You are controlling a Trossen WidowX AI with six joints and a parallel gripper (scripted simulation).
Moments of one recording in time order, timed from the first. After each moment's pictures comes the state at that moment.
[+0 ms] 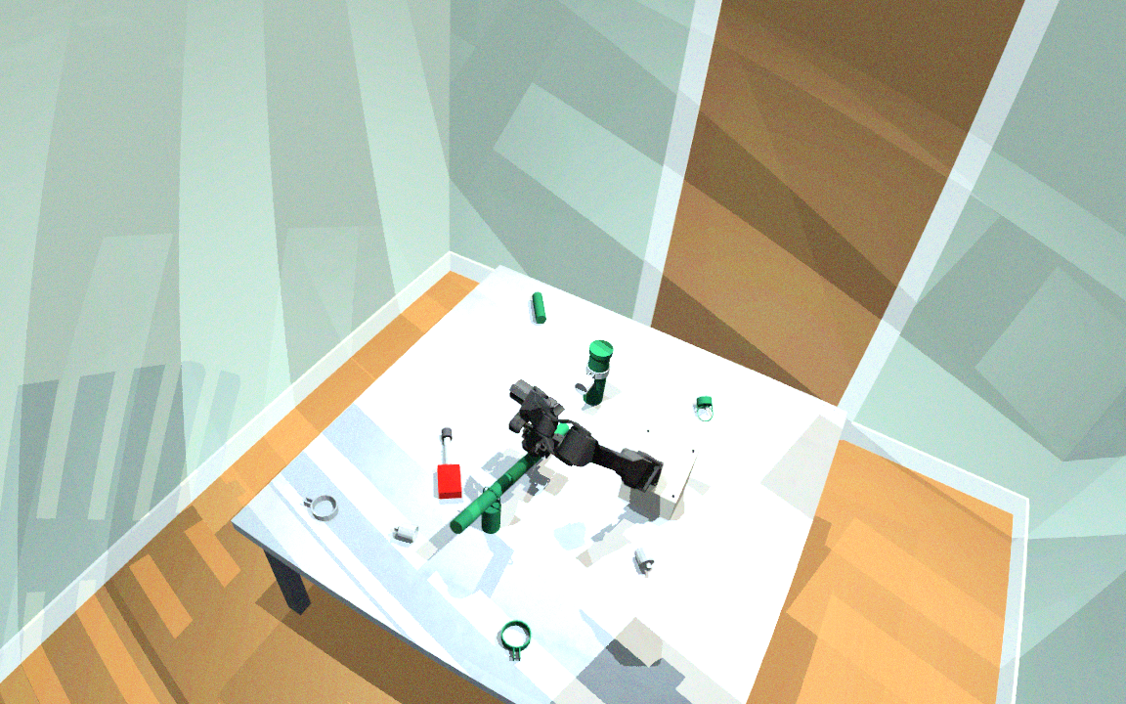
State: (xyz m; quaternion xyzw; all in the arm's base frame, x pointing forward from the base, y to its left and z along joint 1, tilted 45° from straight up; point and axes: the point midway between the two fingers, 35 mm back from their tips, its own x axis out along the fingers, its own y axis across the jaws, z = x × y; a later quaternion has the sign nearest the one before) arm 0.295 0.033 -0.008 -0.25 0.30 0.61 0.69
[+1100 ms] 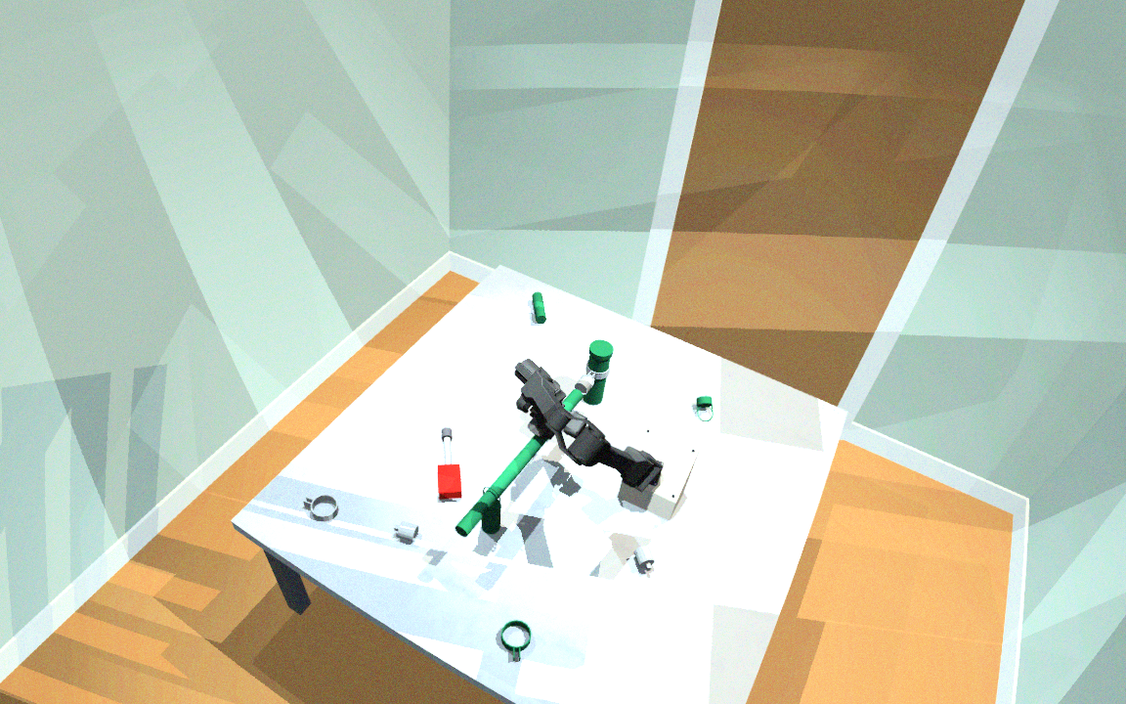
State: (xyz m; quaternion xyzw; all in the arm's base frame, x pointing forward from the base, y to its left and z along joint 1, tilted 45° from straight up) arm 0.281 -0.041 0.016 -0.32 0.39 0.57 0.65
